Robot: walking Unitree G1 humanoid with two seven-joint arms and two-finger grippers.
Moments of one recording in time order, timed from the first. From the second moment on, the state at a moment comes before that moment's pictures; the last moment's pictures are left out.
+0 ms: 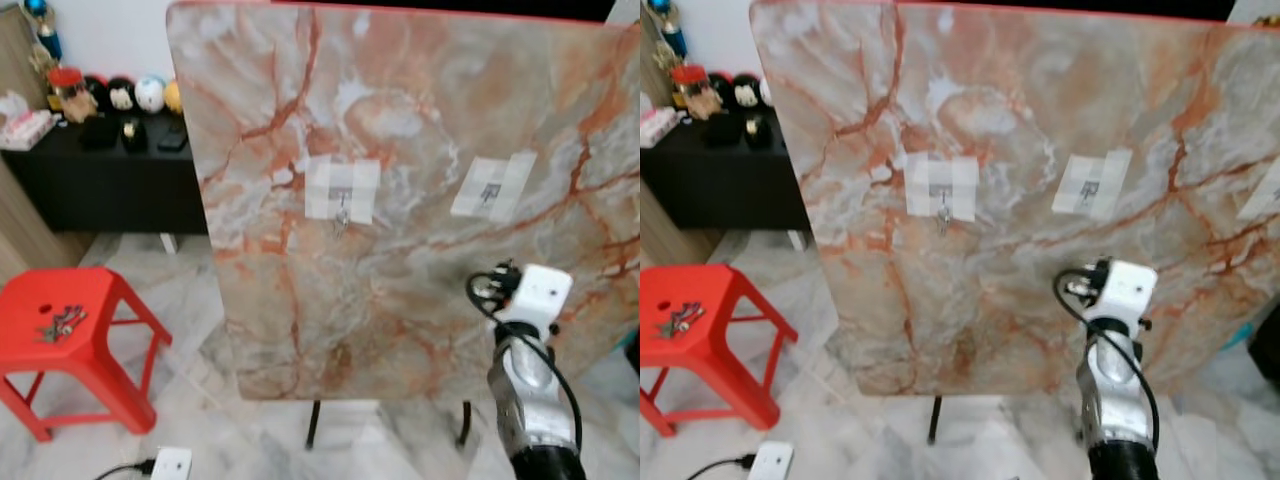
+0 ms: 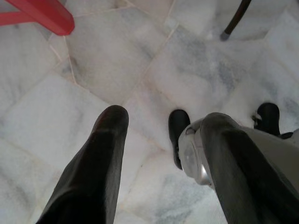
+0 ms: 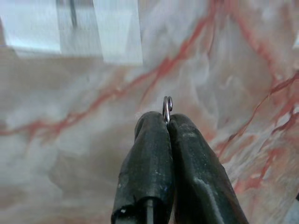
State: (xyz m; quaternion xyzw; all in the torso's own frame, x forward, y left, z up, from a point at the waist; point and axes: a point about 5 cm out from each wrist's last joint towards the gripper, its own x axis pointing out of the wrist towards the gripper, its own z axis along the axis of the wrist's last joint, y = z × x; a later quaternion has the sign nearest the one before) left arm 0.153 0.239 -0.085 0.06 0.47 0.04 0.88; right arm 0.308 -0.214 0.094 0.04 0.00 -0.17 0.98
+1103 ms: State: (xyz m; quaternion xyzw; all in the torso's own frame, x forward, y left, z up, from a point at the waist) left arm 0.153 0.241 -0.085 0.06 0.47 0.04 0.88; right arm 0.326 -0.214 0.119 -0.33 -0.08 -0.16 0.93
